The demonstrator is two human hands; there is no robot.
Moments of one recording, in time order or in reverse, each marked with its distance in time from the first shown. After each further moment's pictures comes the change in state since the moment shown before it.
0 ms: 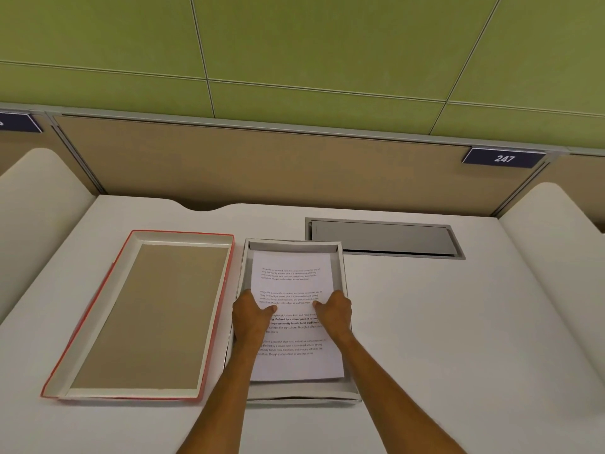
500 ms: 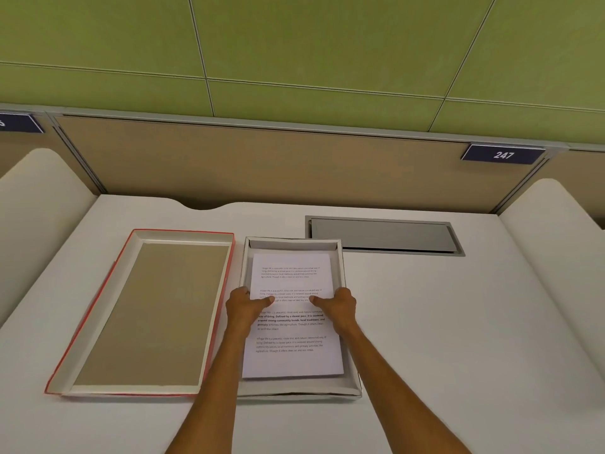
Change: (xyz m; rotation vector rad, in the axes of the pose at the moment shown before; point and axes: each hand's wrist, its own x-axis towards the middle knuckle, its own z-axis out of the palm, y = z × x) left_hand 0.018 -0.003 -0.021 -0.198 -0.144 -0.138; right_hand 0.002 -0.003 -0.015 0.226 -0.075 0.118
